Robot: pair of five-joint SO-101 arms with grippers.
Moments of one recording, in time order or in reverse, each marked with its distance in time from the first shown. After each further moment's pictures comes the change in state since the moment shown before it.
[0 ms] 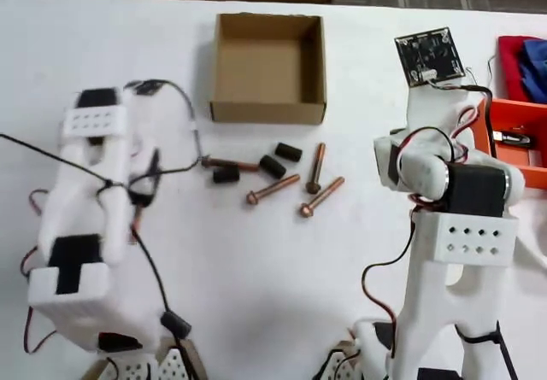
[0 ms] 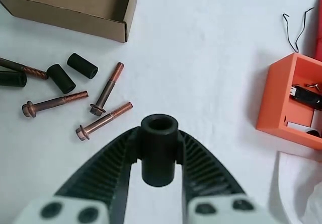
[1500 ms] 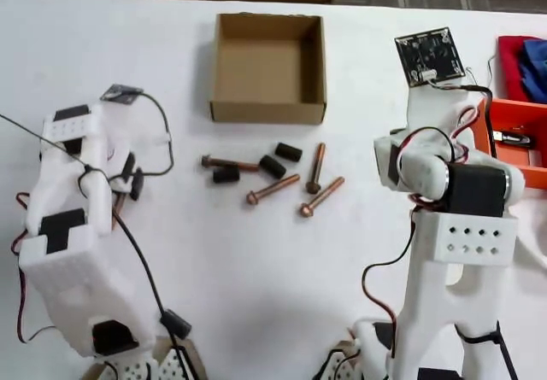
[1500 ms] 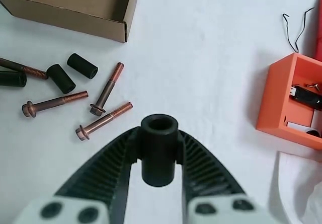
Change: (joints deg) left arm -6.2 14.6 -1.5 -19.7 -9.7; right arm 0.0 0.0 0.0 0.0 0.0
